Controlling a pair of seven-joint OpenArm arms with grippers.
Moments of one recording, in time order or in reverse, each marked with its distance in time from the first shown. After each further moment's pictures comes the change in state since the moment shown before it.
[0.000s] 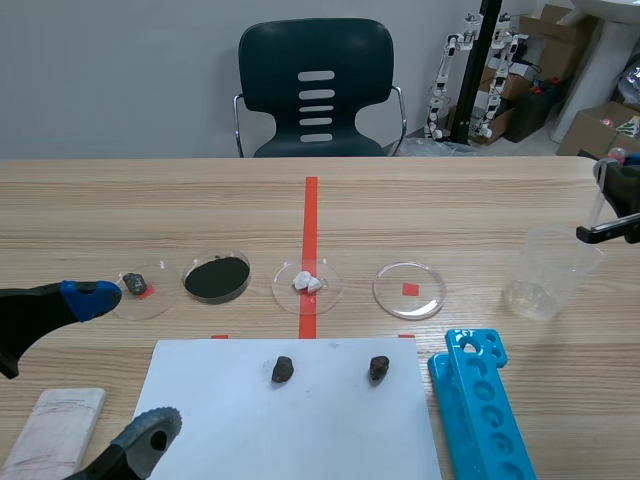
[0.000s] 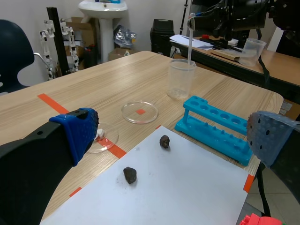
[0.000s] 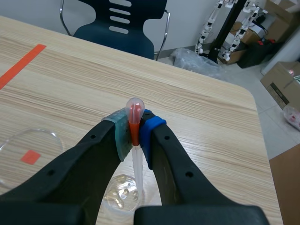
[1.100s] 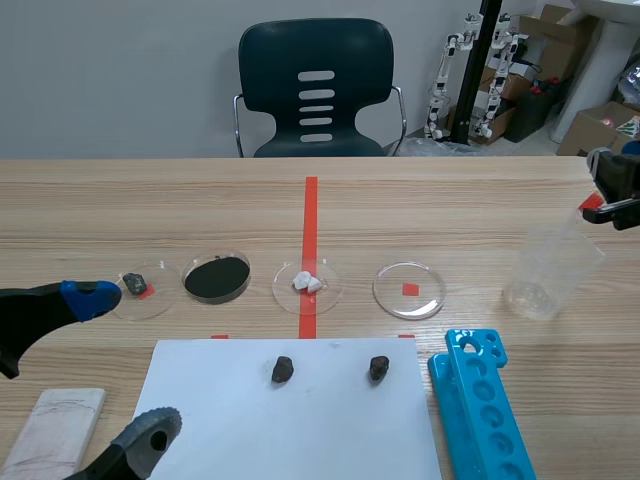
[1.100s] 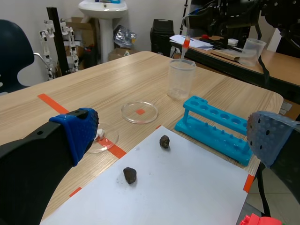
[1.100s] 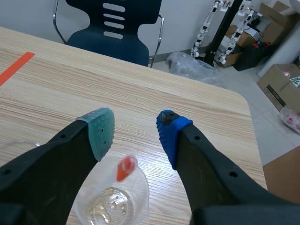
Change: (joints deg) left arm 0.0 0.0 0.0 0.0 0.0 0.0 0.0; right arm 5.0 0.0 0.0 -4.6 0.0 2.3 0.4
